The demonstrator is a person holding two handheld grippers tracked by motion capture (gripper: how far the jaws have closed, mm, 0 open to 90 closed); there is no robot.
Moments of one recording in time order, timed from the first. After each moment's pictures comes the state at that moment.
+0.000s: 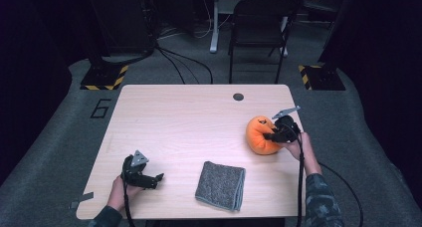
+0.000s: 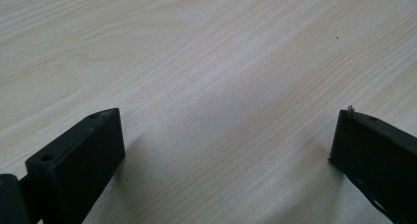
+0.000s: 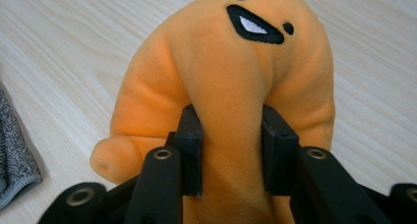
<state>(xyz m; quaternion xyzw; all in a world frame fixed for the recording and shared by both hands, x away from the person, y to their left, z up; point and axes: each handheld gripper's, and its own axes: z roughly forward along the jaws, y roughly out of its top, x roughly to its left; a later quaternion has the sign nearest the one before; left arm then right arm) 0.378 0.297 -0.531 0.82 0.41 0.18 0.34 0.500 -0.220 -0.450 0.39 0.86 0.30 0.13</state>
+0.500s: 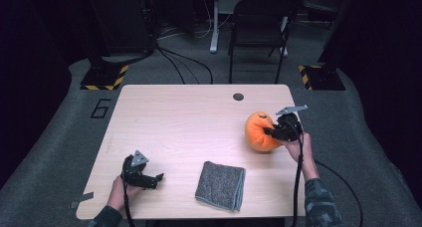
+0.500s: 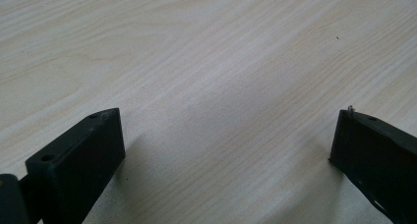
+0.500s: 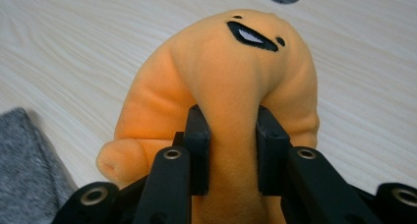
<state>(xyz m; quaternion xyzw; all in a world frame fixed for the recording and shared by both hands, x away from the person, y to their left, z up) 0.378 0.297 -0.531 0.82 0.41 0.18 0.34 0.480 -0.214 -0.420 0.43 0.81 0.36 0.15</state>
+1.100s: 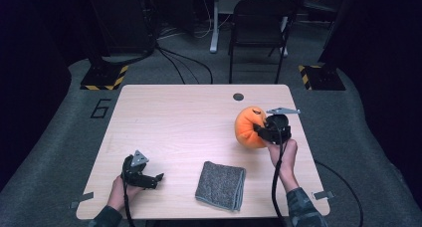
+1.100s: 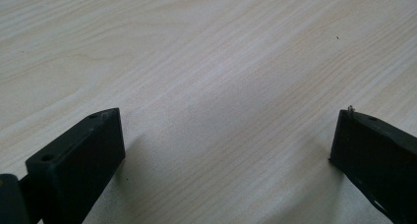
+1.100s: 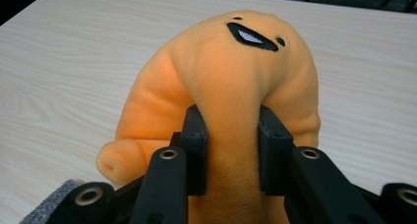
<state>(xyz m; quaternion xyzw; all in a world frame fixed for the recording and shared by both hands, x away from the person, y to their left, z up) 0.378 0.297 -0.531 0.82 0.41 0.18 0.34 0.443 -0.157 -0.394 0.52 0.74 0.39 0.20</state>
